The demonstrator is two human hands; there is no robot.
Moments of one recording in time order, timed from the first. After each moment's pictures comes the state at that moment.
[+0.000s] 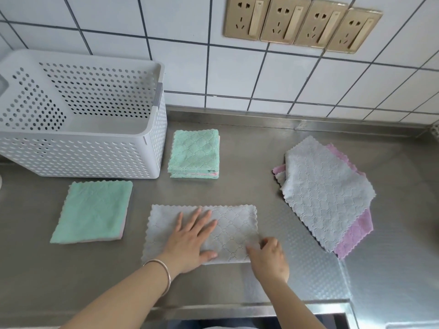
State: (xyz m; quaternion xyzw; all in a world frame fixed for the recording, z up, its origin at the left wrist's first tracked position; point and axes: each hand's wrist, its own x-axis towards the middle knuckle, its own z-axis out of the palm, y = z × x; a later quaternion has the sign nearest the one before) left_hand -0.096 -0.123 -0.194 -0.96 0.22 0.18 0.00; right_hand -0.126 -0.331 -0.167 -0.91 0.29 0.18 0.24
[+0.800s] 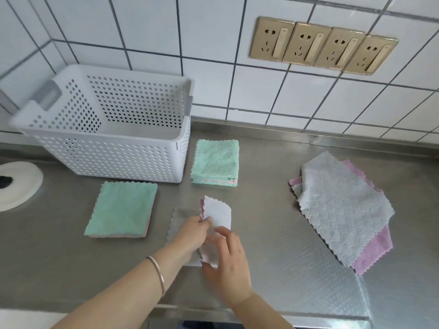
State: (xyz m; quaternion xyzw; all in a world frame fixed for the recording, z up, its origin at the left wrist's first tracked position) left_hand -0.087 -0.116 -0.115 -0.75 -0.26 0.22 -0.56; right_hand -0.144 -0.225 -0.151 -0.93 -0.17 -0.11 0.31
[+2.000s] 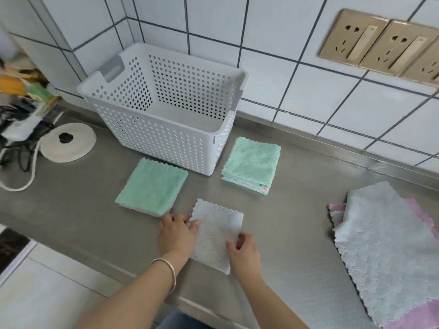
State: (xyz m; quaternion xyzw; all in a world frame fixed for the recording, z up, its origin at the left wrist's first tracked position) left_hand -0.112 -0.073 -0.180 -0.88 -0.40 0.04 -0.24; right_hand -0.092 -0.228 -0.167 -0.86 0.11 0.27 0.41
